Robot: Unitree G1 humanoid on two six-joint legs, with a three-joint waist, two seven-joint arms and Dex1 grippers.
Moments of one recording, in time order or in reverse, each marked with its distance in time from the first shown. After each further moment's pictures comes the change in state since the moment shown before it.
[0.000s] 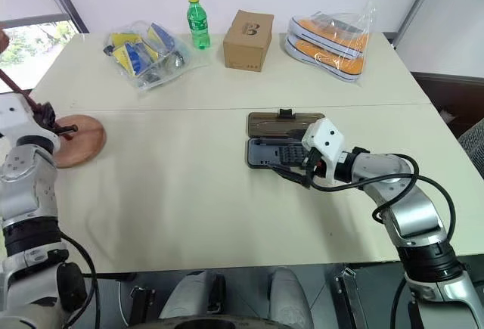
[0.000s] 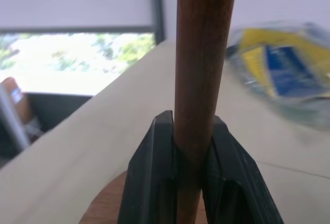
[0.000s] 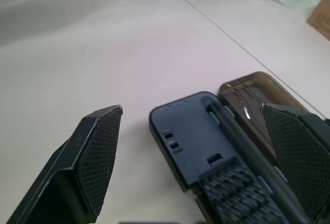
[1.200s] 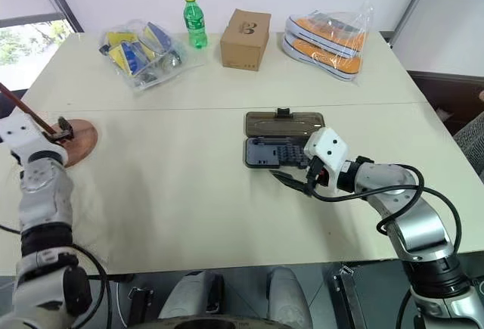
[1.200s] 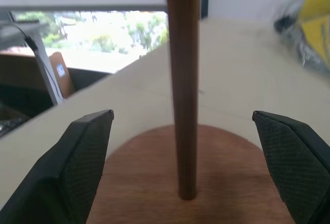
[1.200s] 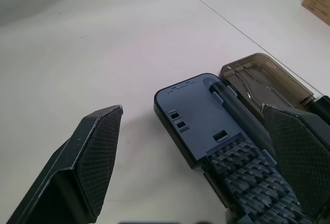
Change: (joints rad) left arm 0.154 -0.077 -0.047 -0.115 -0.001 -0.103 0.153; right arm 0.090 -0.013 -0.038 -0.087 0.001 0.038 -0.041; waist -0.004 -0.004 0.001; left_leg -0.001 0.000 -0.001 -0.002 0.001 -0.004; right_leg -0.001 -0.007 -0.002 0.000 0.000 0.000
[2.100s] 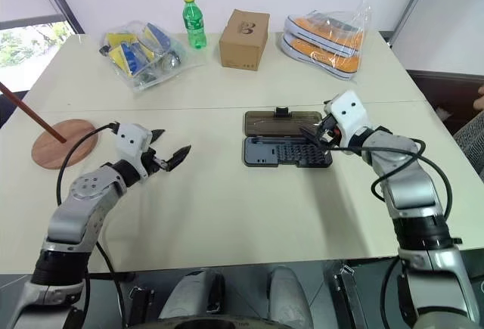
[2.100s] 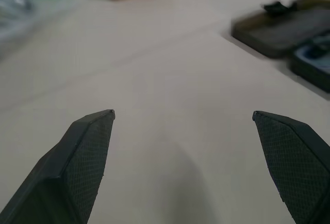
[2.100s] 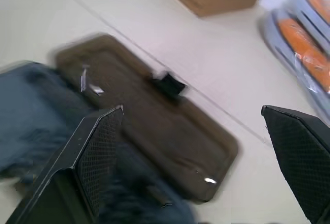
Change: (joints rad) left arm 0.056 0.102 -0.473 -0.279 -0.088 0.251 -0.756; right arm -0.361 0.048 0.016 0.527 -0.237 -0.071 -0.195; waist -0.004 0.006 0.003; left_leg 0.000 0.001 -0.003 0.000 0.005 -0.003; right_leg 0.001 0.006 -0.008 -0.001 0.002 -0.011
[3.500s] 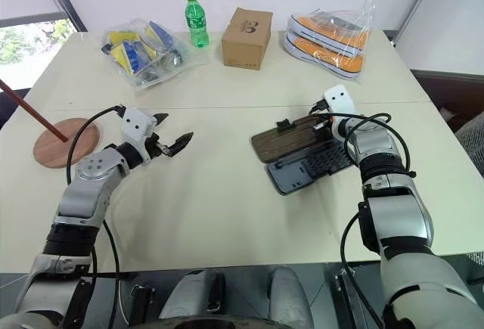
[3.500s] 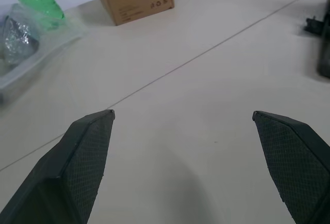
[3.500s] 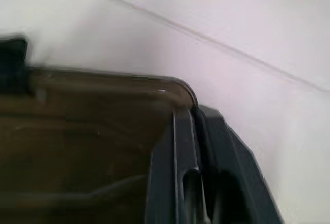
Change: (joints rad) left arm -0.119 -0.037 0.002 0.157 0.102 -0.166 0.032; right arm -0.385 0.158 0.032 0.831 -0.175 -0.096 -0.079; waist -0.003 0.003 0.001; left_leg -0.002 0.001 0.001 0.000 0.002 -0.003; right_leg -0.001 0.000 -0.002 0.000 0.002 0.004
